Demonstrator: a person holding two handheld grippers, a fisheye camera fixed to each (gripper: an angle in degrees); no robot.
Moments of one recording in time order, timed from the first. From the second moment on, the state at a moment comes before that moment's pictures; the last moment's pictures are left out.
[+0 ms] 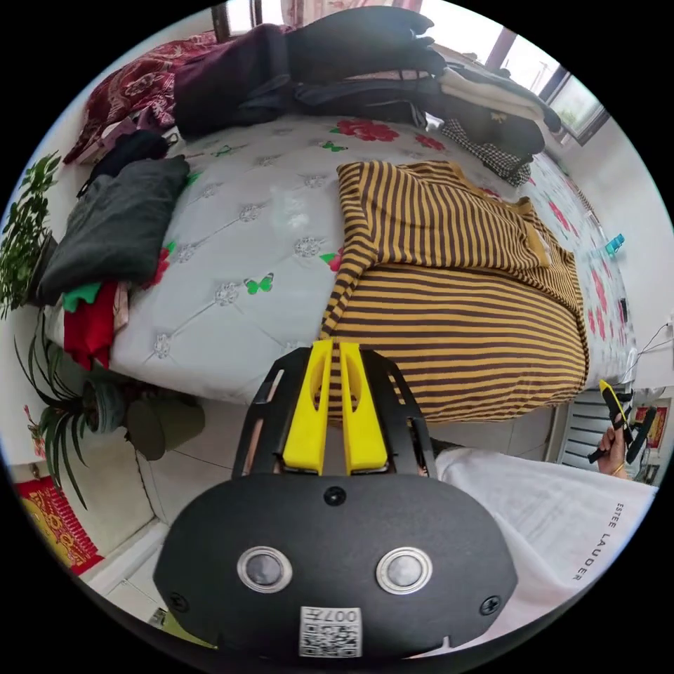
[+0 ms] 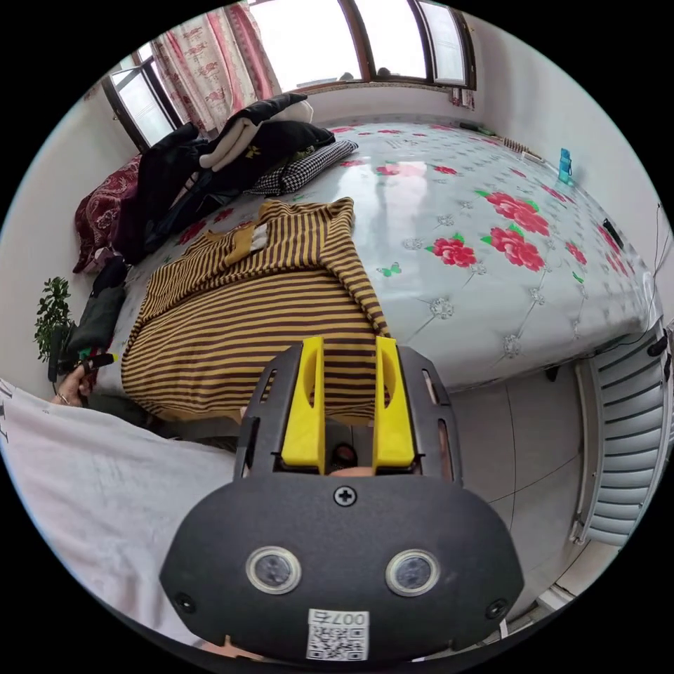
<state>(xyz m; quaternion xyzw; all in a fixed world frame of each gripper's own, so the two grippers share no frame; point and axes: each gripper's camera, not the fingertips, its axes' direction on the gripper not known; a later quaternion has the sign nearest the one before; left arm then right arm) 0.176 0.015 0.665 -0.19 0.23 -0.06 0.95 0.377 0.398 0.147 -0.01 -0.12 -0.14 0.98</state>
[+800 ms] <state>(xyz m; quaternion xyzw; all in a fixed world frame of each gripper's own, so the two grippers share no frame) 0.260 0.120 0.702 -0.28 0.21 0.04 0.94 0.393 0.359 0.304 -0.18 -0.21 -0.22 0.93</state>
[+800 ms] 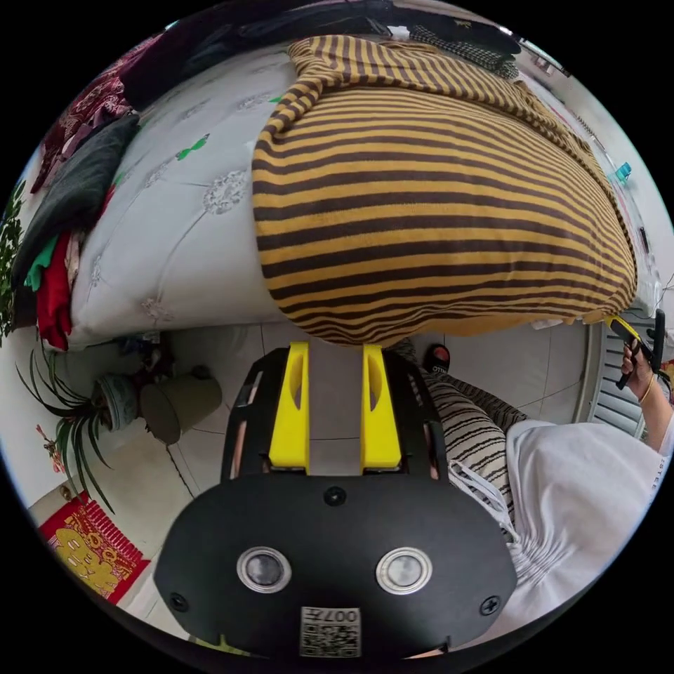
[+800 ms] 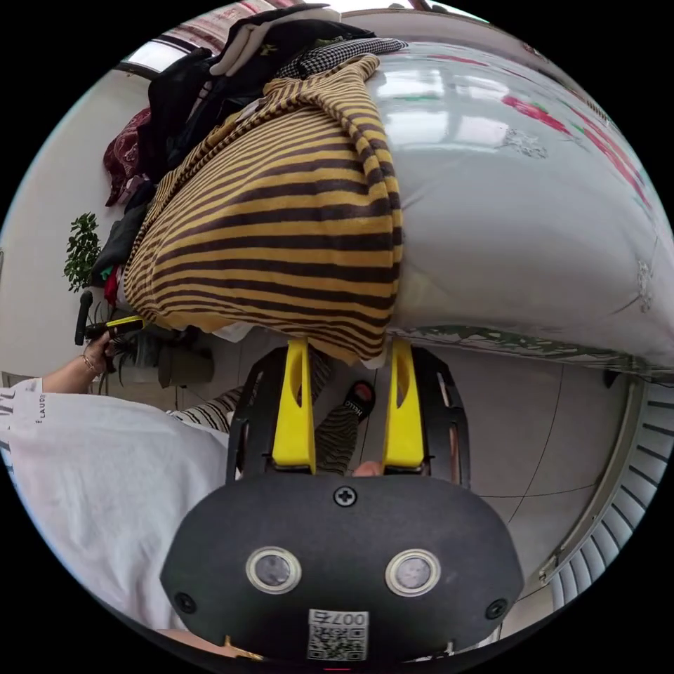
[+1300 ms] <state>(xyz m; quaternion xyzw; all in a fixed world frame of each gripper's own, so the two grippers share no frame) 0.277 0.115 0.732 -0.27 0.23 0.06 0.93 0.348 0.308 0.315 -0.25 -0.20 -0.26 0.91</state>
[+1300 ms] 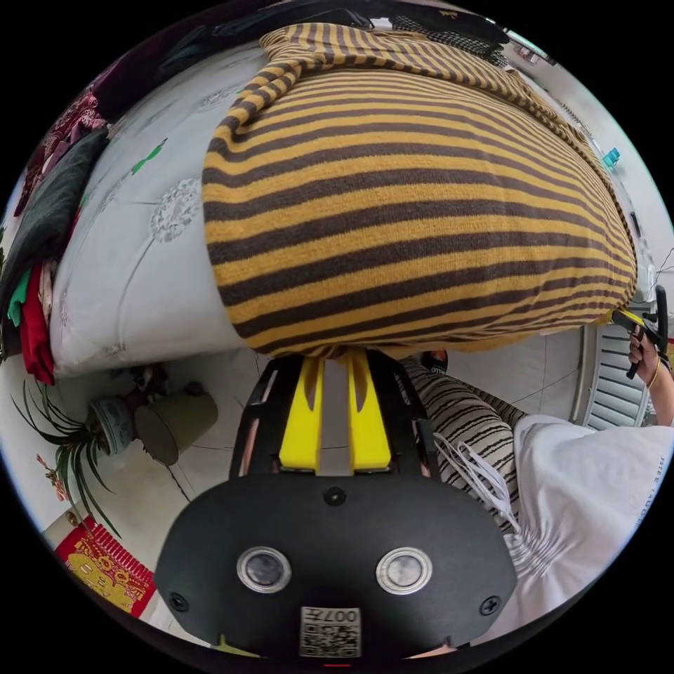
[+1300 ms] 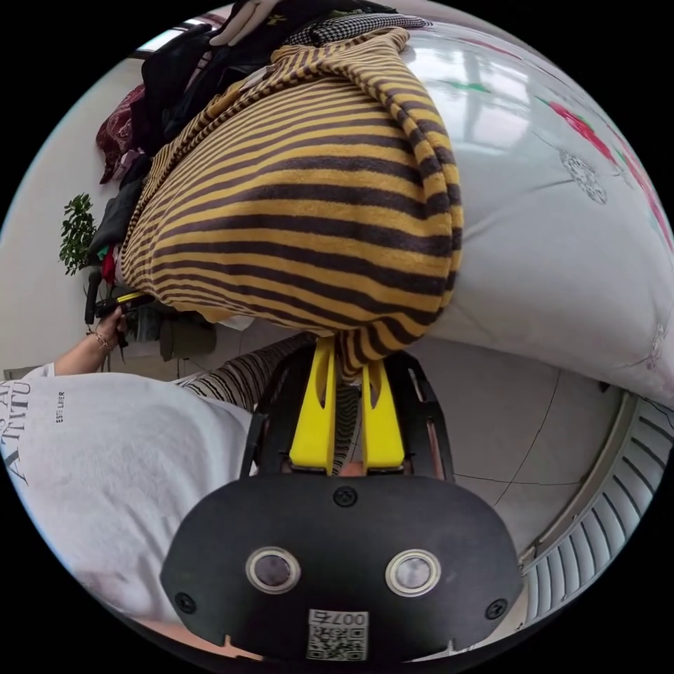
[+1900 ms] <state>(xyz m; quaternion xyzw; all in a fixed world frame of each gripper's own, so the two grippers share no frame) 0.268 0.147 0.707 -0.24 0.24 0.06 0.94 0.367 0.285 0.294 -0.28 -0.27 -0.27 0.88</state>
